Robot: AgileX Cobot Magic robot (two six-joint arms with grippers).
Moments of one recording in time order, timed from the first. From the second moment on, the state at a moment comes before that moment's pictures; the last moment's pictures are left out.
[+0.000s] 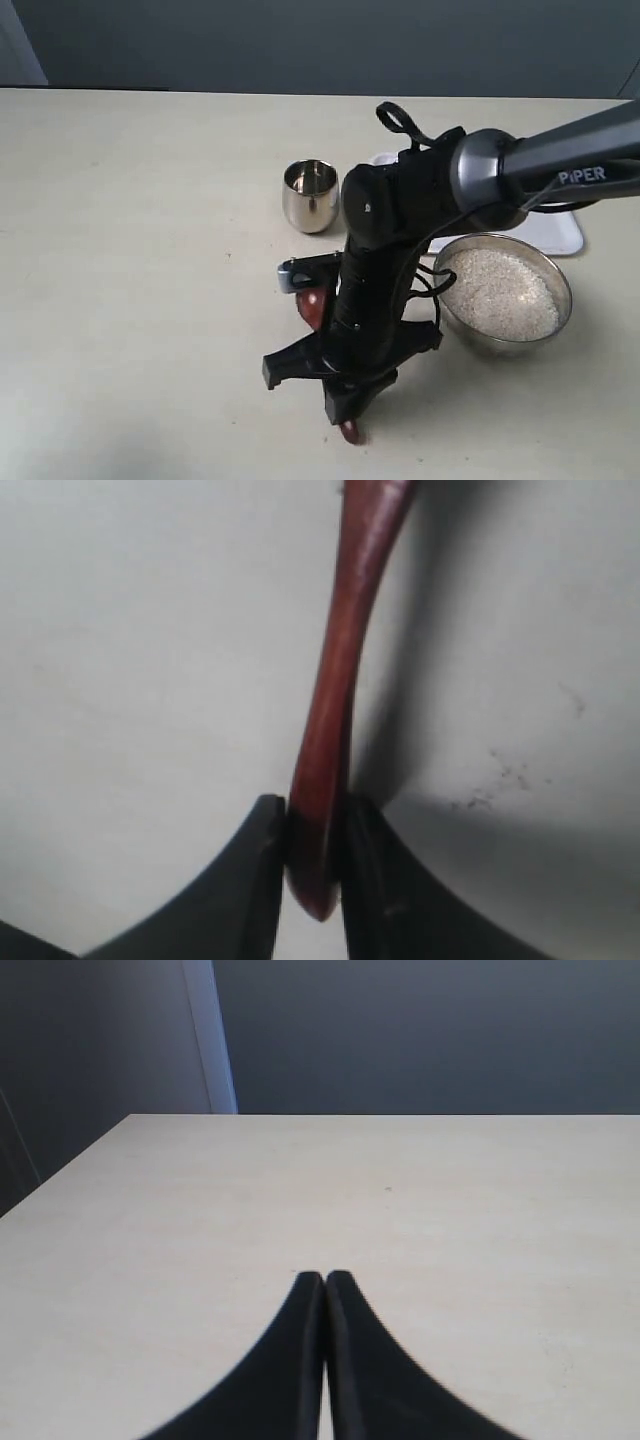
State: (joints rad) left arm 0.00 0.01 0.00 0.03 0.24 0.01; right arm 0.91 1.97 -1.11 0.40 0.92 0.10
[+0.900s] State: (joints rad) left arm 0.00 0.01 0.00 0.03 0.24 0.01; right arm 0.90 1.48 -1.10 -0.45 1.21 0.06
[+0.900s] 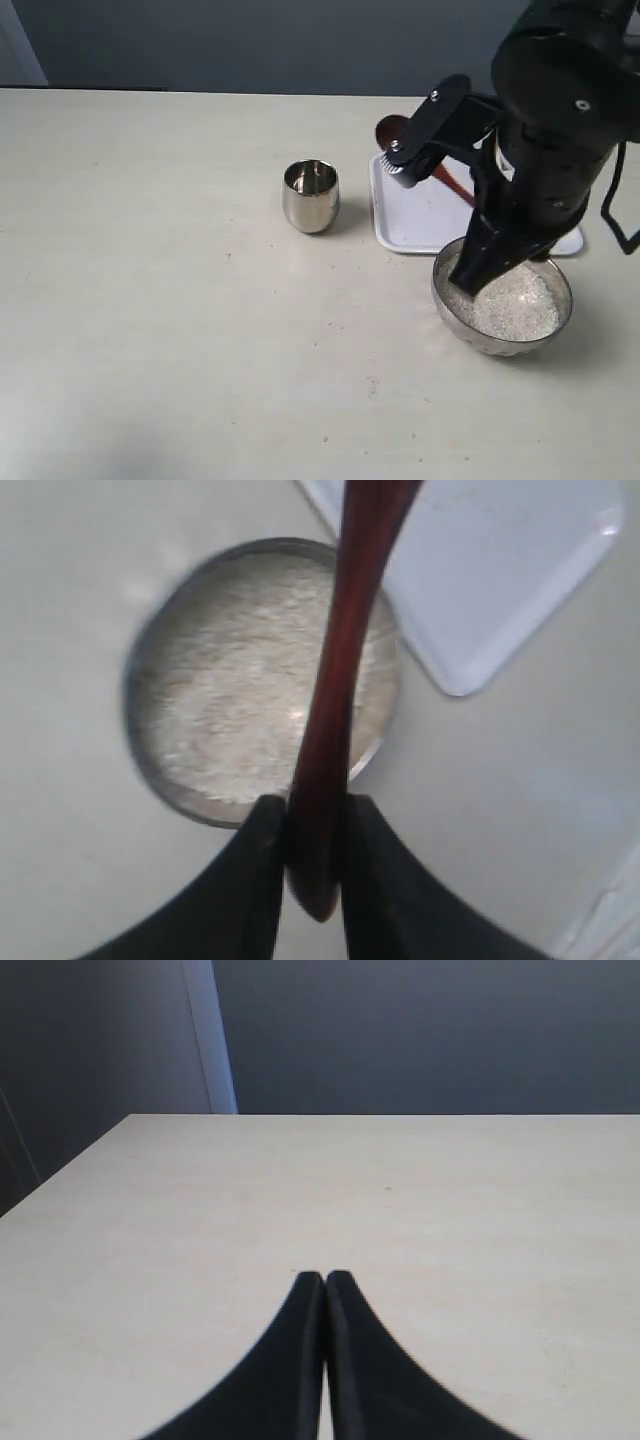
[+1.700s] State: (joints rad) left arm 0.00 0.01 0.00 0.03 0.24 0.01; right arm 0.70 1.29 -0.78 -0.75 1.23 -0.20
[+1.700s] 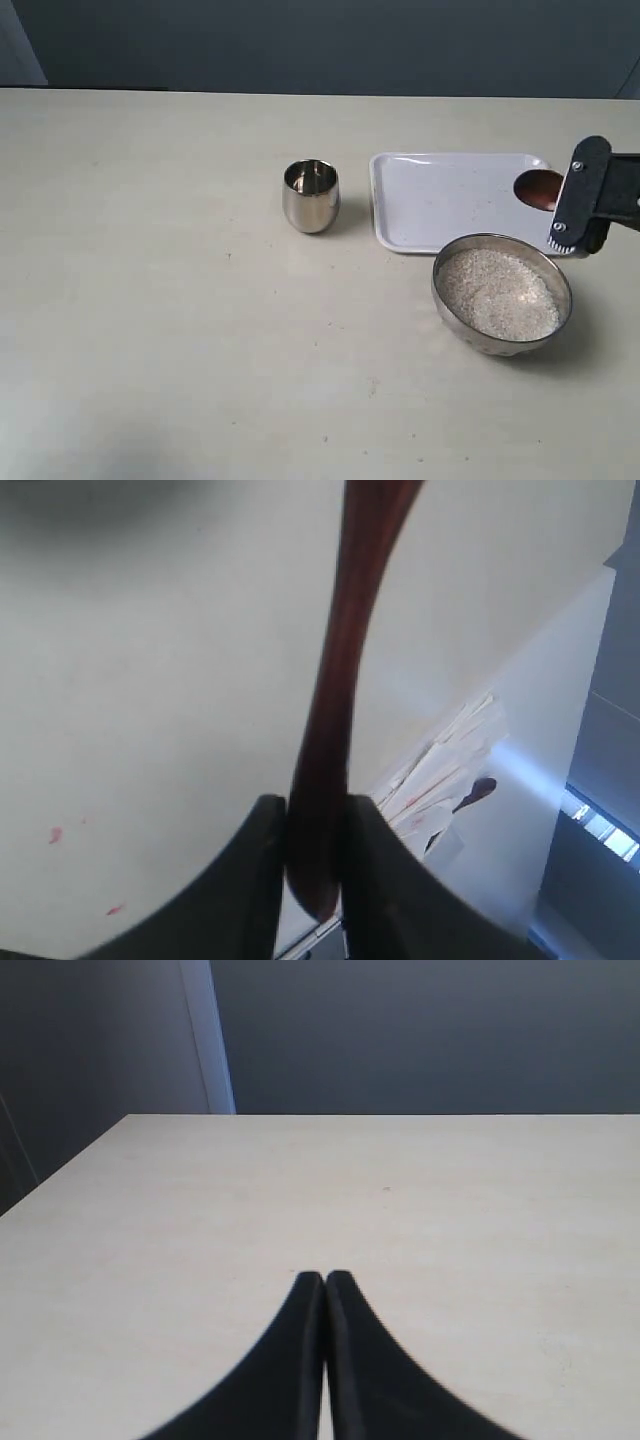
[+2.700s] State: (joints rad) left arm -0.02 0.01 0.00 0.03 0.24 0.01; right arm 0.70 1.67 -0.78 -0.90 1.22 -0.33
